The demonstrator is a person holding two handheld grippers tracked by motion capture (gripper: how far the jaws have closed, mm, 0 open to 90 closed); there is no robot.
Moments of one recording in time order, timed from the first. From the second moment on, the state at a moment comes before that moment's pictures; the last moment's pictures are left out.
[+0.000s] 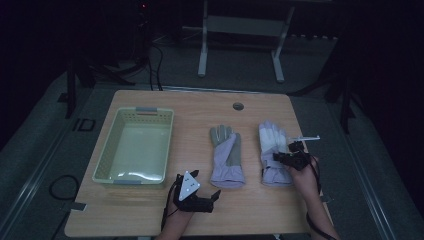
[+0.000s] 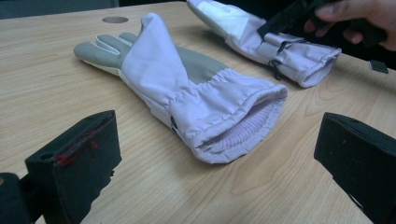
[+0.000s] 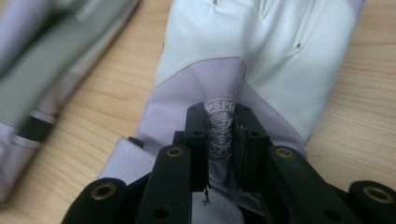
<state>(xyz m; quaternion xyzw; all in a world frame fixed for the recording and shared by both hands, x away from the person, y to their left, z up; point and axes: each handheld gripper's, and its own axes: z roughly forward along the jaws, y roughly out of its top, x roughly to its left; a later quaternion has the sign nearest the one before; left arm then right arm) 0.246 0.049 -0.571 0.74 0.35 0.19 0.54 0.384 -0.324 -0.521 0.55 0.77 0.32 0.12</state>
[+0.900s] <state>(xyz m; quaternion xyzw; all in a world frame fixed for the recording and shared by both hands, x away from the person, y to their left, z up) 0.245 0.048 -0.571 0.74 0.35 0.20 0.54 0.363 -0.237 -0.393 0.51 0.76 0.38 0.13</state>
